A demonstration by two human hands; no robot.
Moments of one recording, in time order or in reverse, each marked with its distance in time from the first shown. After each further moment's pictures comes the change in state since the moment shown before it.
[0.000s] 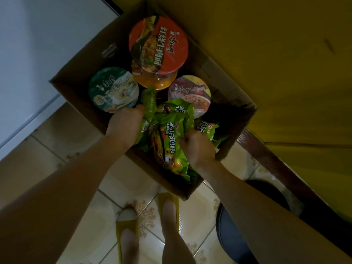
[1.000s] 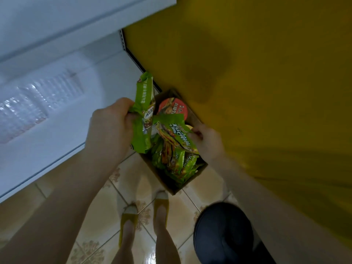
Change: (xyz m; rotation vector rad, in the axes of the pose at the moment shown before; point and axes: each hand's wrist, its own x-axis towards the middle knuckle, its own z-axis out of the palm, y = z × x) left_hand -0.170 0.104 -0.321 -0.331 0.619 -0.152; right_hand -0.119 -0.127 -0.248 0.104 0.098 -0.327
